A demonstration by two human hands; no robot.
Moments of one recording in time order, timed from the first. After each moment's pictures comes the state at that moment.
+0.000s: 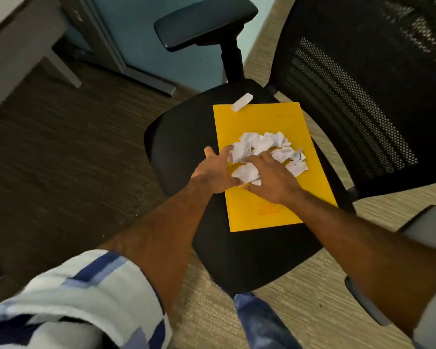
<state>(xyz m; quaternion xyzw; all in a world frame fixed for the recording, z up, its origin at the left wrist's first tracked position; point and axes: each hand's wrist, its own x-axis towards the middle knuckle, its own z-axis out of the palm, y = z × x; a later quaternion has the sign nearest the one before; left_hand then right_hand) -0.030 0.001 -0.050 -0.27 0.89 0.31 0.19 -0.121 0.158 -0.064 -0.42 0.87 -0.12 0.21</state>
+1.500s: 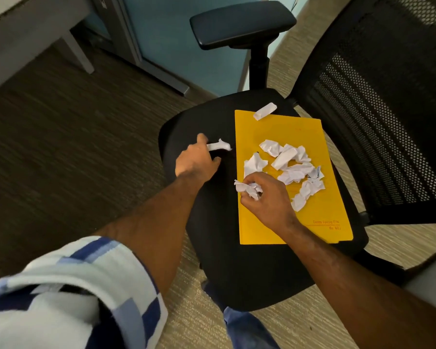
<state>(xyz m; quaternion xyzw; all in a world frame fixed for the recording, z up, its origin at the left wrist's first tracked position) -0.013 -0.063 -0.063 -0.41 0.87 0.27 0.05 -0.066 0.127 -0.055 -0.37 0.84 -0.37 0.18</state>
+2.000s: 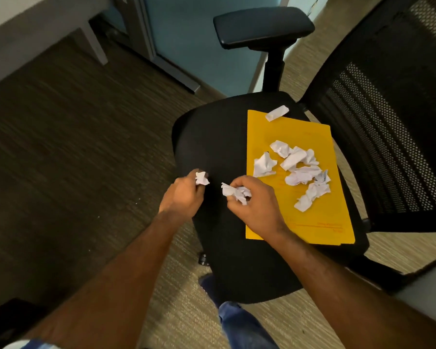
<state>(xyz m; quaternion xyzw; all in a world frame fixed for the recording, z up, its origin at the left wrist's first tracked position) 0.095 -0.040 -0.071 -0.40 0.83 0.38 0.01 -0.019 0.106 -0.038 -0.39 0.81 -0.39 0.20</state>
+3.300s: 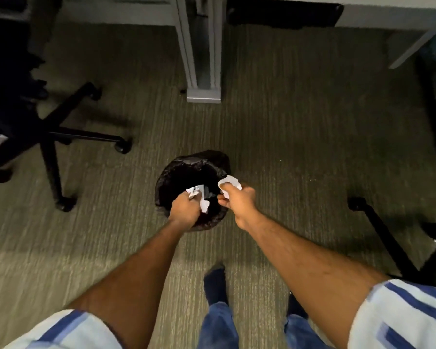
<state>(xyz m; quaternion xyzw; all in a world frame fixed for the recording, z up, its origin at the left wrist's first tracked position) 0.700 0.064 -0.160 -0.82 0.25 0.47 -0.22 0.570 0.011 -0.144 -0.22 0.66 -0.27 0.67</state>
